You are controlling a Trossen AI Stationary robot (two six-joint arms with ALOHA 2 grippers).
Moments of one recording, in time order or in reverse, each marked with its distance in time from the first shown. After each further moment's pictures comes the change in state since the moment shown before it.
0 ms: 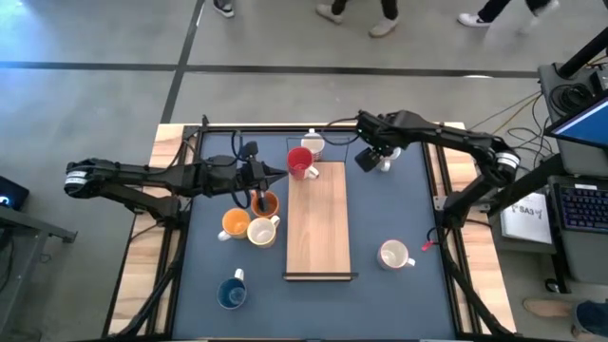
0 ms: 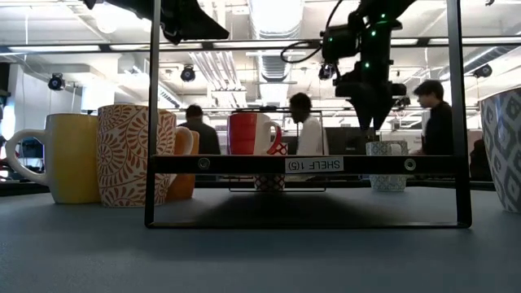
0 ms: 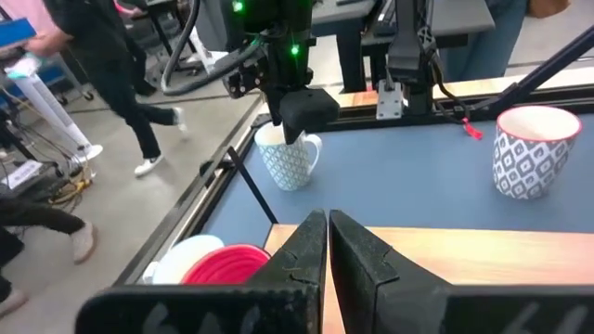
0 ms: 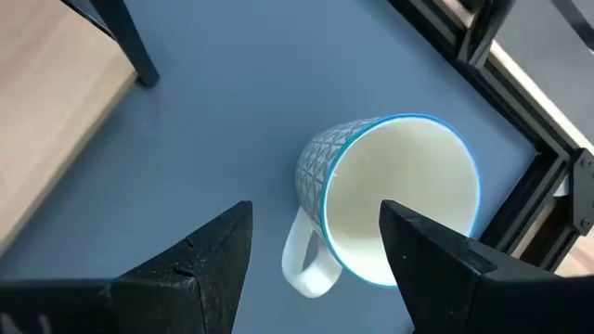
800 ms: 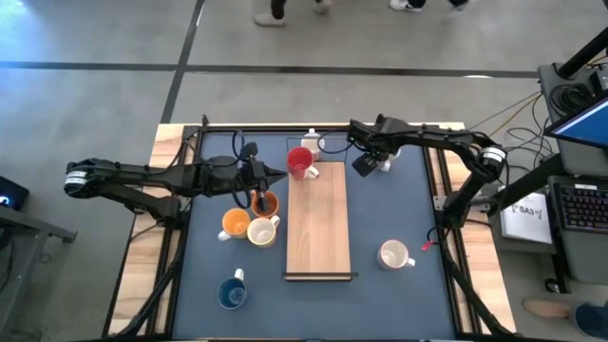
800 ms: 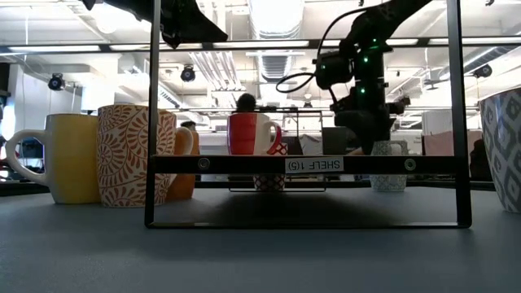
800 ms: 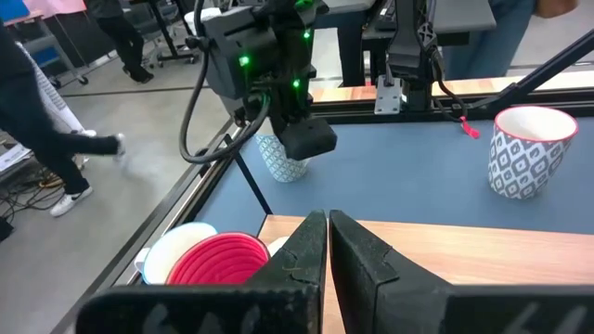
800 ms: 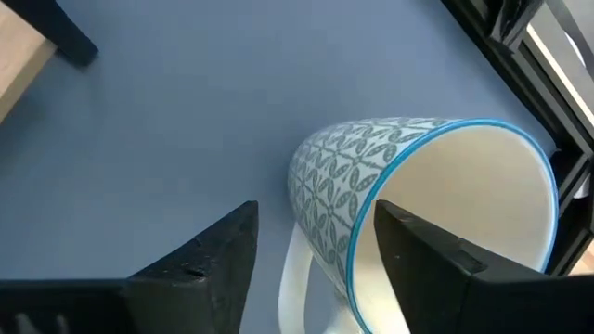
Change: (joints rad) left arm 0.000 0.000 0.000 -0.021 0.000 -0.045; right arm -0.003 0.104 -0.069 0.084 0.049 0.003
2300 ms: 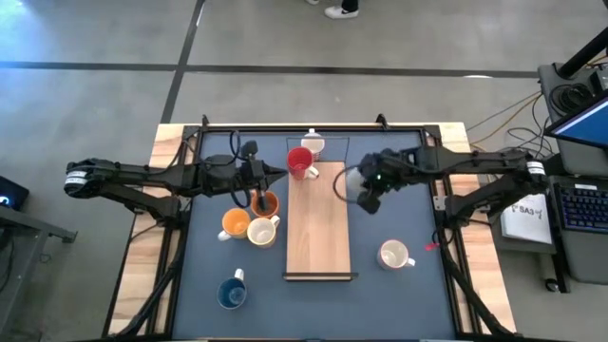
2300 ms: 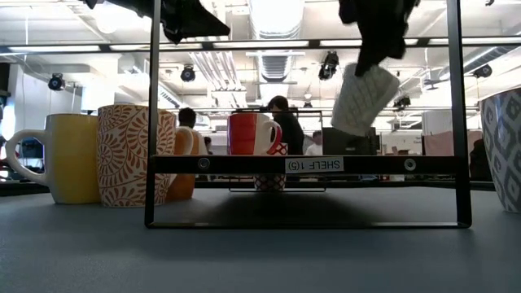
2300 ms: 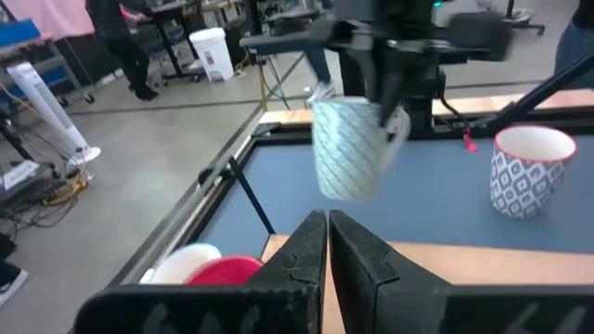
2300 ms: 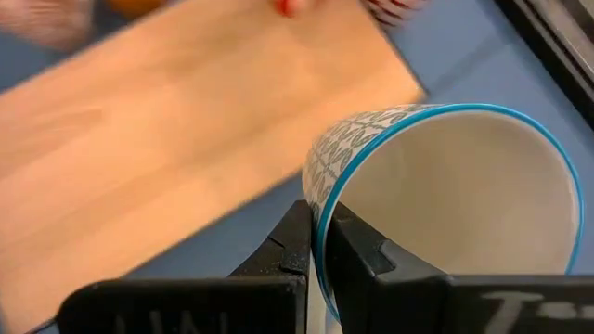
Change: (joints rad) left arm 0.000 0.000 0.000 0.059 0.000 0.026; right arm 0.494 -0.349 0.036 0.041 -0.113 0.062
